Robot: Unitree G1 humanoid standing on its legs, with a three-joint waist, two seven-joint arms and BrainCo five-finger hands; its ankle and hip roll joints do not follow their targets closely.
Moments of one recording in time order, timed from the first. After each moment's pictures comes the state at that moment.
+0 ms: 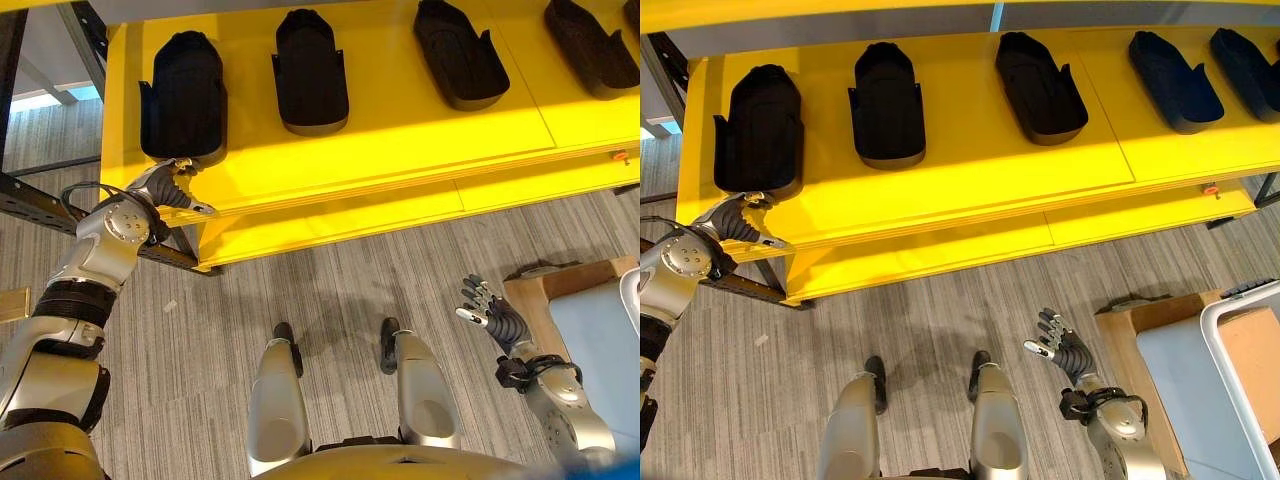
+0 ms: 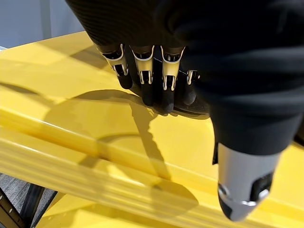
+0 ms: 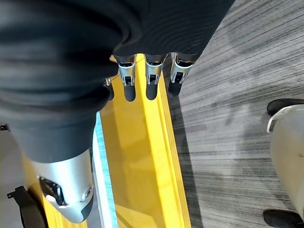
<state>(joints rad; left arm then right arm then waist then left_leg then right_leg) -0.61 0.92 -0.26 0.58 0.22 0.04 -0.15 0.24 -0.41 0.04 0.11 0.49 0.00 0.18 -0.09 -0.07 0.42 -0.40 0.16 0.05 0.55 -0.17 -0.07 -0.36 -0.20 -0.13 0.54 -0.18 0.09</state>
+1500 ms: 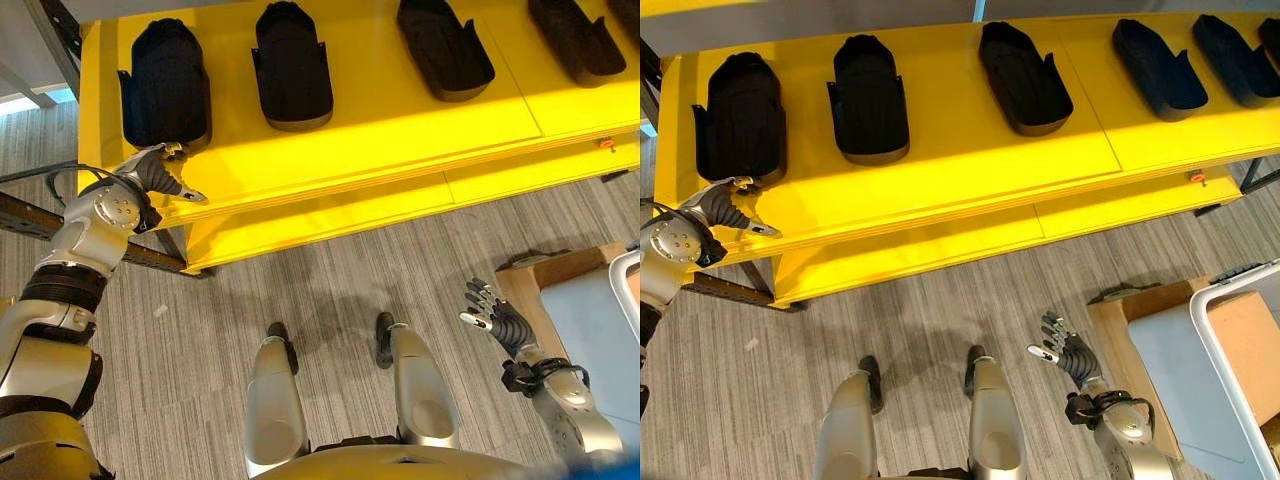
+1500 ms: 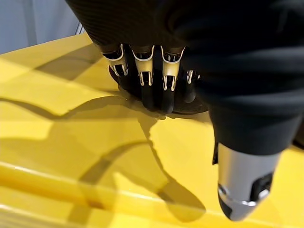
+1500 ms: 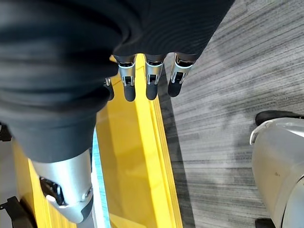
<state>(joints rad) -0.69 0.97 -0.31 0.63 0.22 0.04 -0.15 0.24 -0.45 0.04 0.11 0.49 -0.01 0.19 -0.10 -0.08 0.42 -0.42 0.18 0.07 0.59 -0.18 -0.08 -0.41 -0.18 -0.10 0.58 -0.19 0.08</state>
